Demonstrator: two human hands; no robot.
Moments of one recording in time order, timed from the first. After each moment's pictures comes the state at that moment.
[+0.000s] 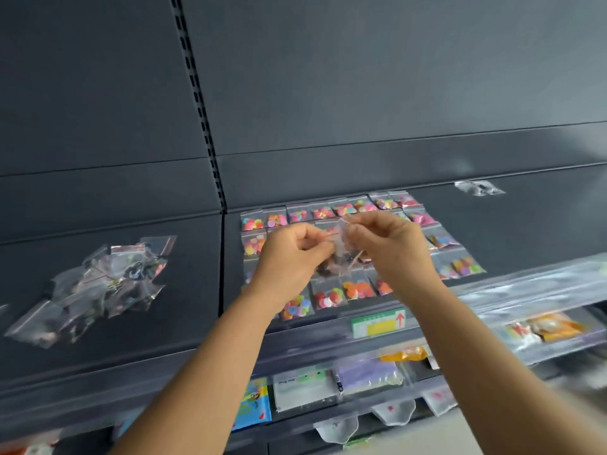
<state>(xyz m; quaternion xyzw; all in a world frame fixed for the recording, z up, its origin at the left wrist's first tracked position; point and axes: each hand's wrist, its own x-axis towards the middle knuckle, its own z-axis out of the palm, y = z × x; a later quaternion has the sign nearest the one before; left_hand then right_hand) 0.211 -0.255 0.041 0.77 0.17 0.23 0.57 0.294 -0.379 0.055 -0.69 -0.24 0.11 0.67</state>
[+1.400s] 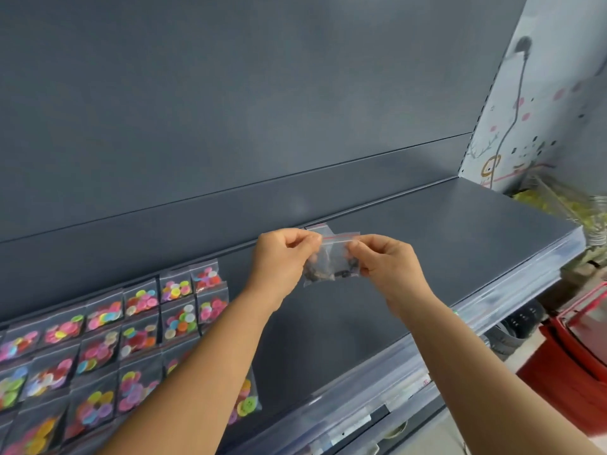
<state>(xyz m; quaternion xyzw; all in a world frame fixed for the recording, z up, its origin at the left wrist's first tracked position) 0.576 -0.463 0.045 0.77 0.14 0.18 0.60 0.629 -0.613 0.031 -0.76 -0.07 0.04 0.64</state>
